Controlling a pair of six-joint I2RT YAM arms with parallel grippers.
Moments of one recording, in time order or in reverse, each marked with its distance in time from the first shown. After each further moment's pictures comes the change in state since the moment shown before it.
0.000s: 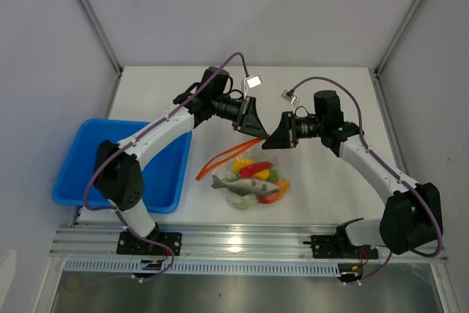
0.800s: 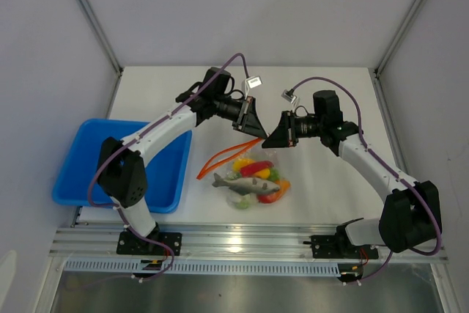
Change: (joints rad) left arm 0.001 0.036 0.019 -0.039 -0.011 0.002; right arm -0.003 0.014 0.004 -0.002 0.032 0.027
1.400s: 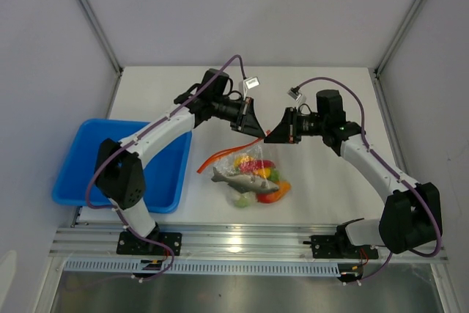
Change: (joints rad) left arm 0.003 -0.014 -0.019 0.000 -0.076 0.001; right arm -0.024 -0.006 -0.002 0.018 0.098 0.126
